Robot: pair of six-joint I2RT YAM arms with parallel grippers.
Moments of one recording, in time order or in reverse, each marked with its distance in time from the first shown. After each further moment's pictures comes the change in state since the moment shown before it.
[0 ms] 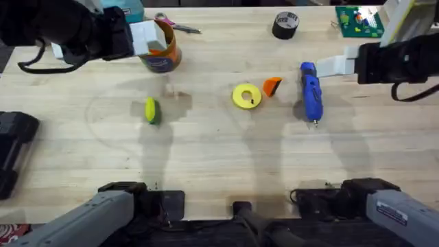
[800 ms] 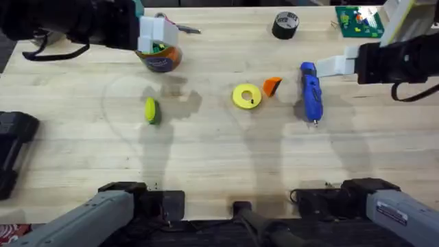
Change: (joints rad) left arm 0.001 0.000 0.000 0.127 0.186 0.323; right arm 0.000 0.000 0.000 0.000 0.000 0.000
